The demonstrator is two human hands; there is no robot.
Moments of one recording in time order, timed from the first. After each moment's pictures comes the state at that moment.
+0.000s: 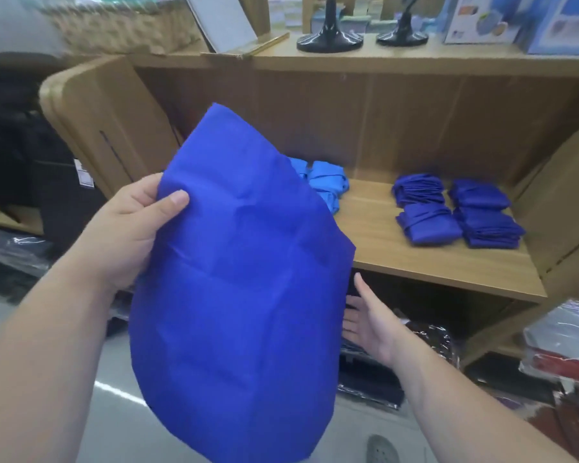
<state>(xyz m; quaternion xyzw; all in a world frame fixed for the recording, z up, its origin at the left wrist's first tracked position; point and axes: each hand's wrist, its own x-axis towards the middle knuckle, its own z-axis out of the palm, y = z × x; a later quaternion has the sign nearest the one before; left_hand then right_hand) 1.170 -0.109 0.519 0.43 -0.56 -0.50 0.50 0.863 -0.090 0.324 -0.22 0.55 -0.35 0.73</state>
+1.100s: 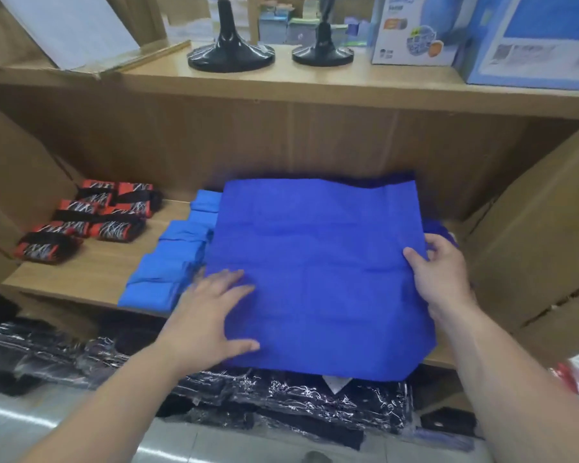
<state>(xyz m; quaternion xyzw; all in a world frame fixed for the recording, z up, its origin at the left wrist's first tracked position) 1.015 -0.249 0.352 0.50 -0.86 -0.10 0.07 0.636 -0.245 0.358 -0.34 0.71 -0.54 0.28</state>
